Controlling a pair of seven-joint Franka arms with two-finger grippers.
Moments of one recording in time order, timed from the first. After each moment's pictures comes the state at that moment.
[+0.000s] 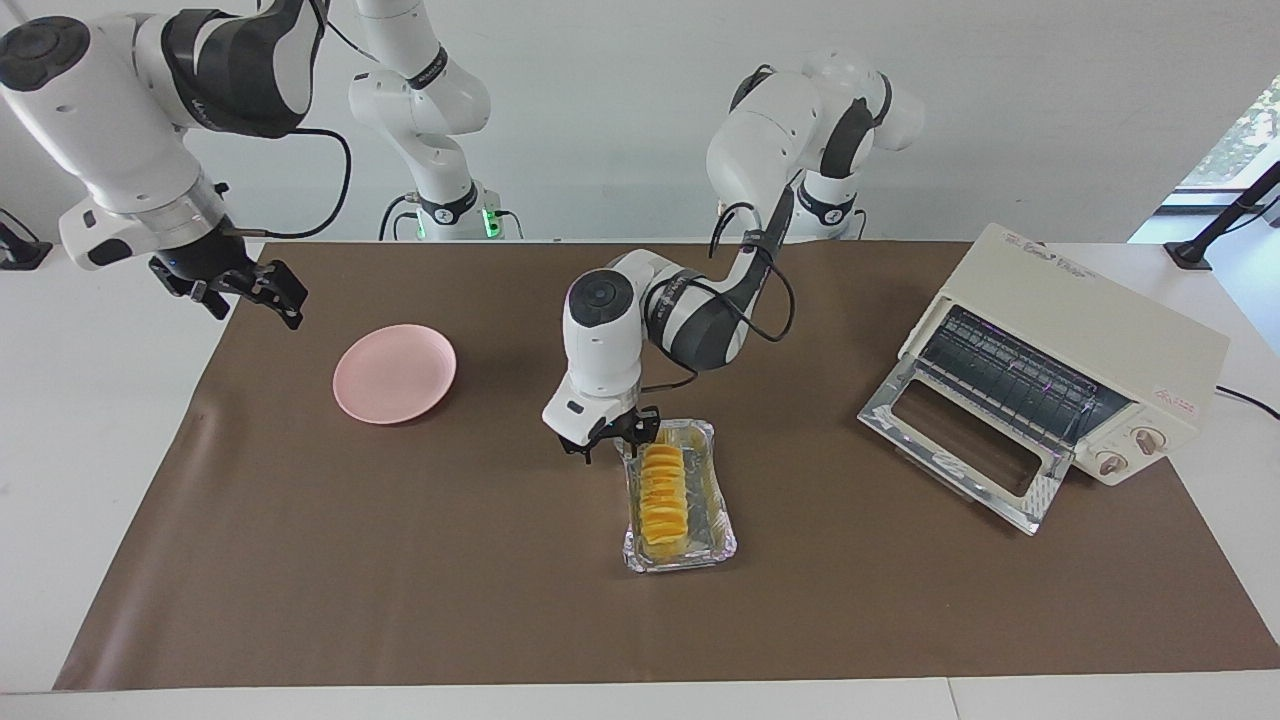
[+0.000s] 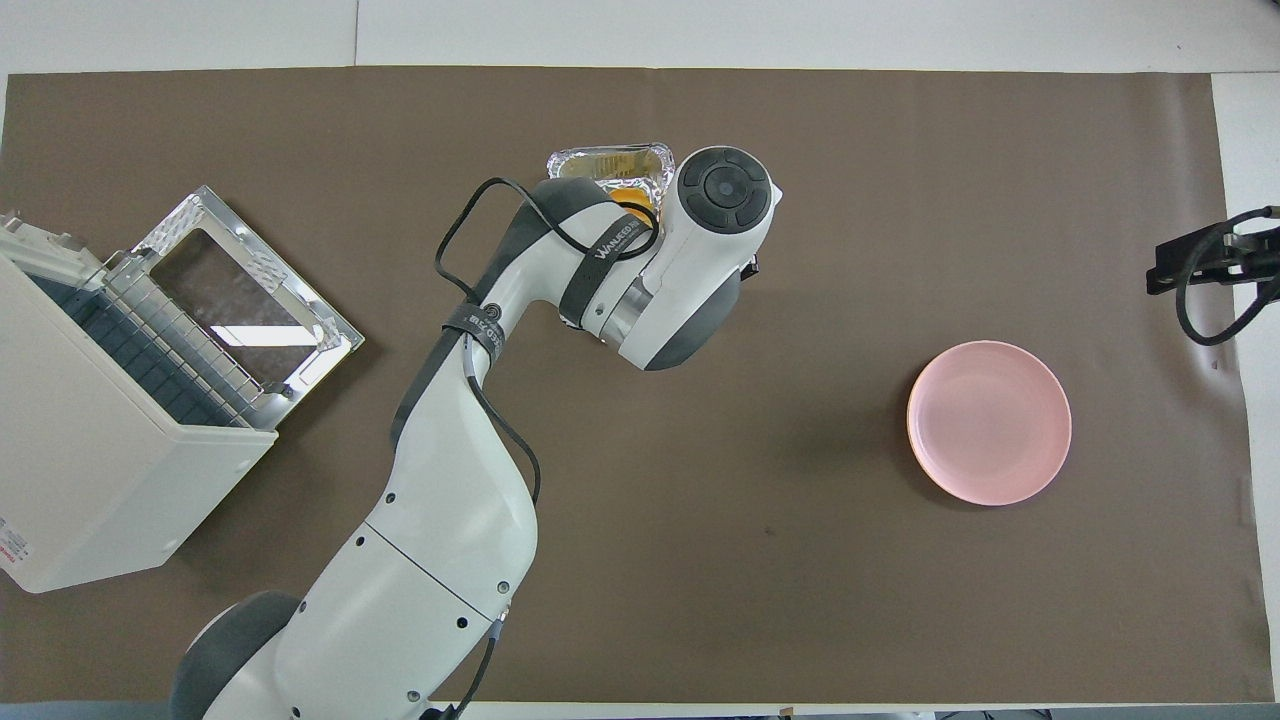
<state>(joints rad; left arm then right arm) -0.72 0.94 -0.02 -0.91 0.04 1.88 -0.79 -0.06 0.07 -0.07 -1.61 -0.02 1.63 -0.01</state>
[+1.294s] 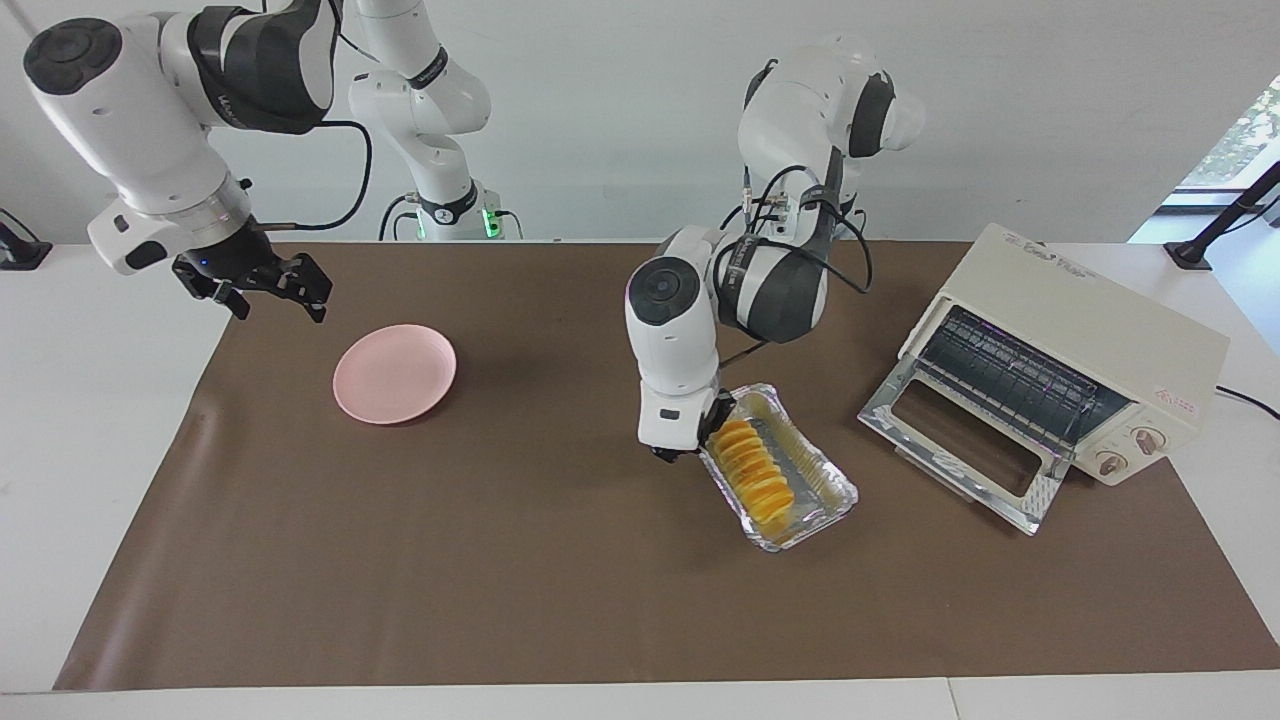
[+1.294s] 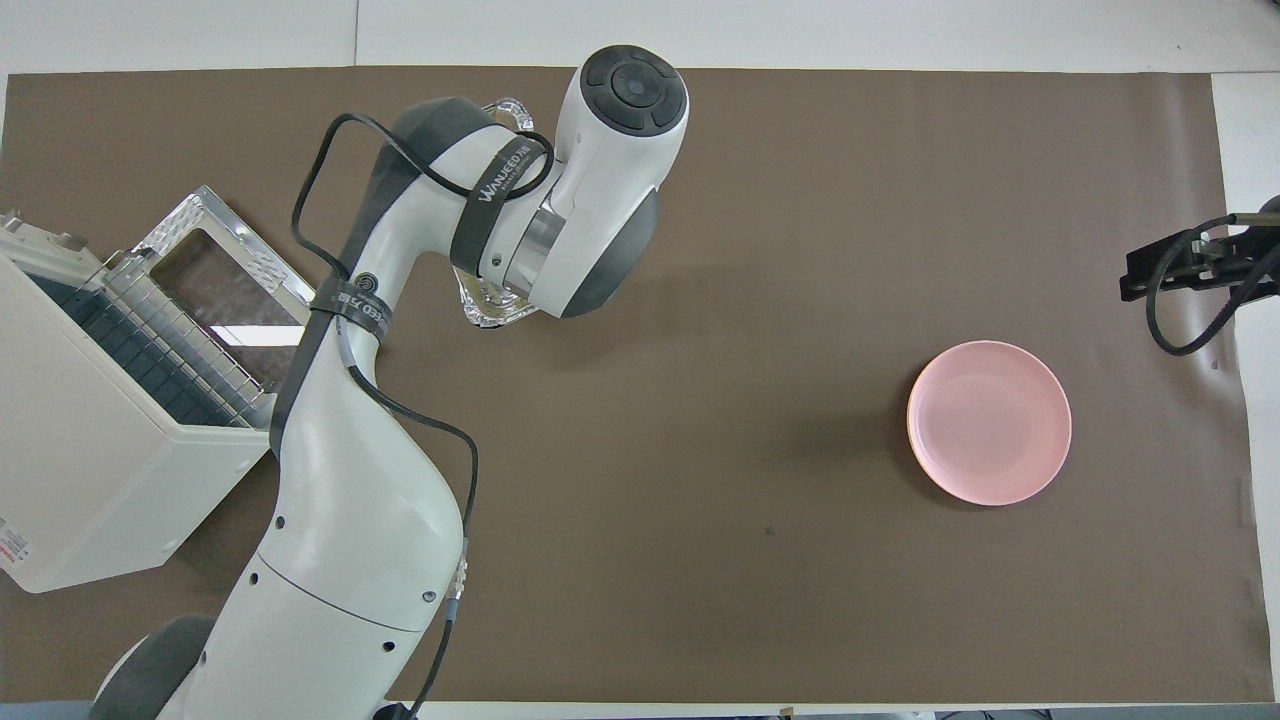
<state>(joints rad) -0.71 0.83 0.22 -0.87 0.02 1.57 -1.07 -0.05 0.07 -0.04 -1.60 -0.01 1.61 -0.02</state>
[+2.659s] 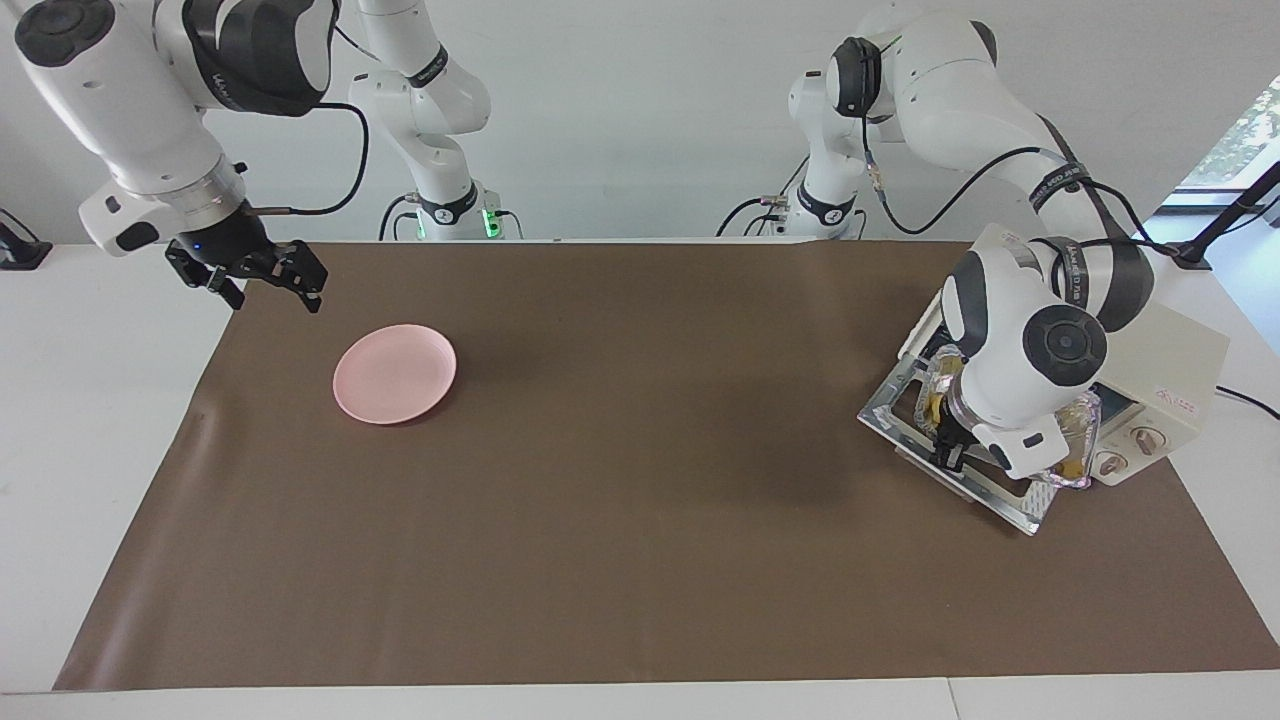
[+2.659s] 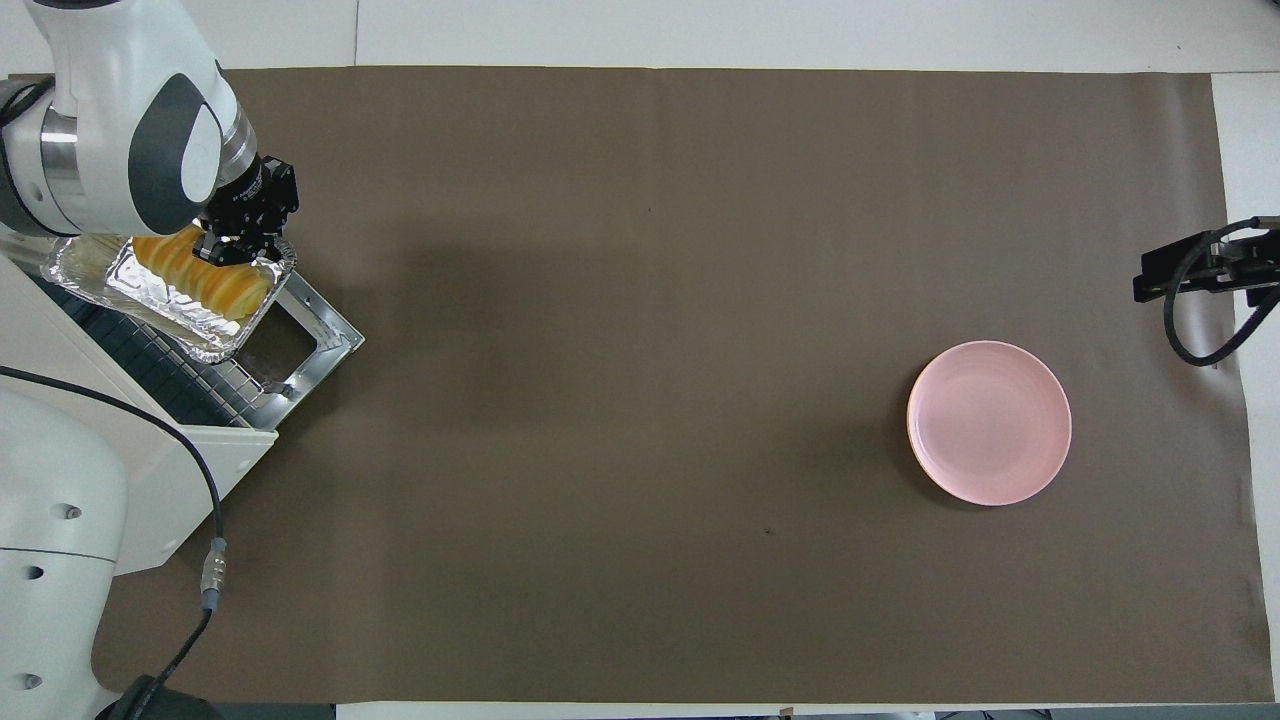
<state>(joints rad) -0.39 0.58 0.33 -1.29 -0.04 1.61 -1.15 -0.05 0.04 -0.05 -1.61 -0.01 1.61 -0.02</state>
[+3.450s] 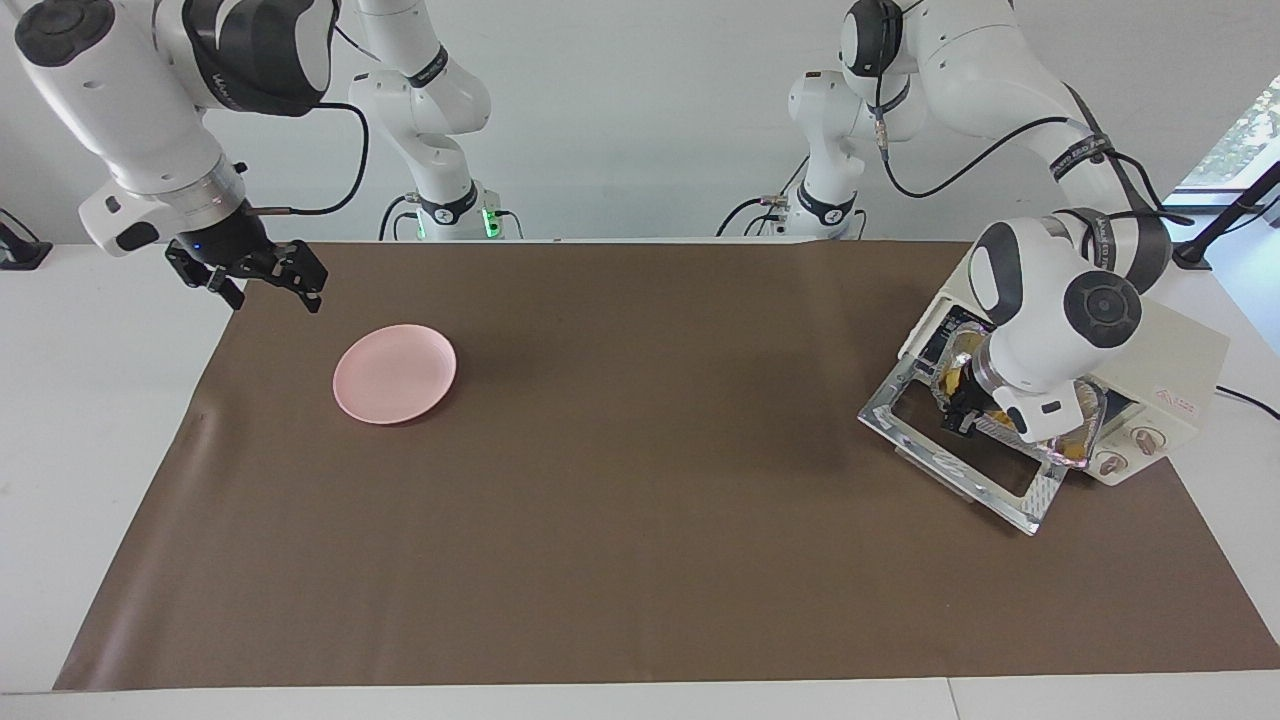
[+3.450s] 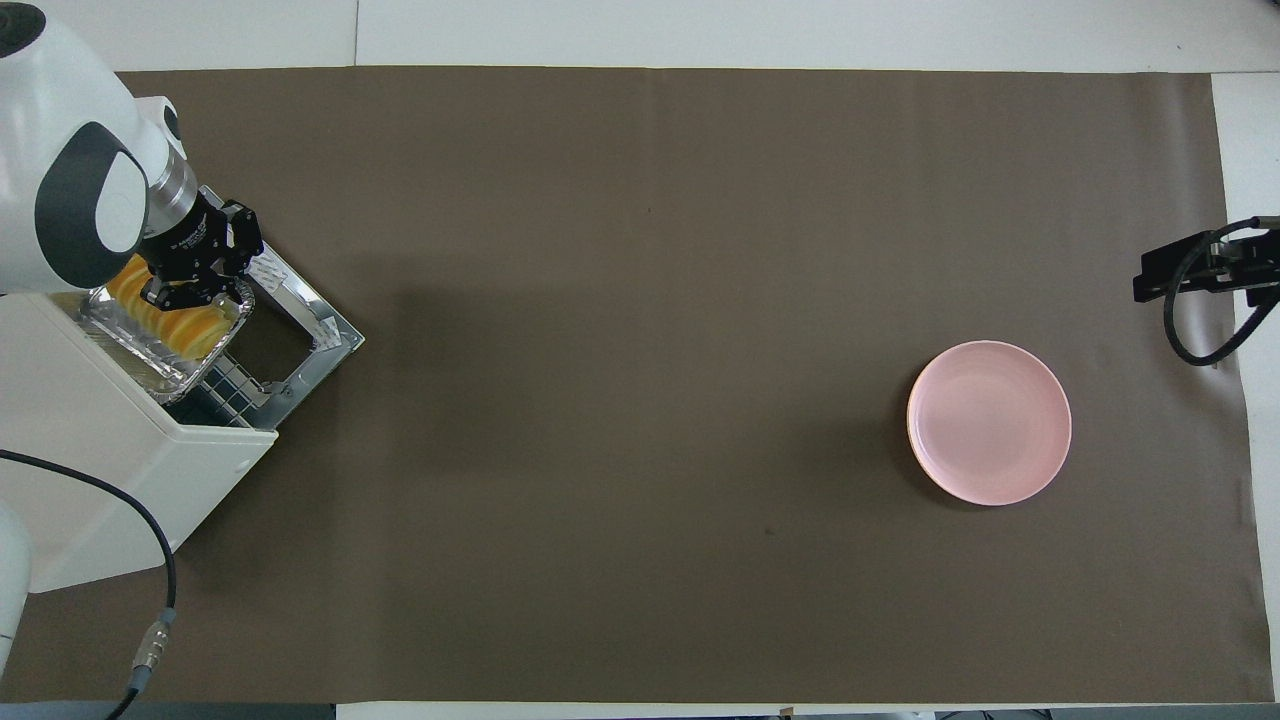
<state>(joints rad) -0.36 0.40 0.33 -1.53 -0.04 1.67 -0.98 -0.05 0.04 -0.05 -1.61 -0.01 1.61 -0.02</state>
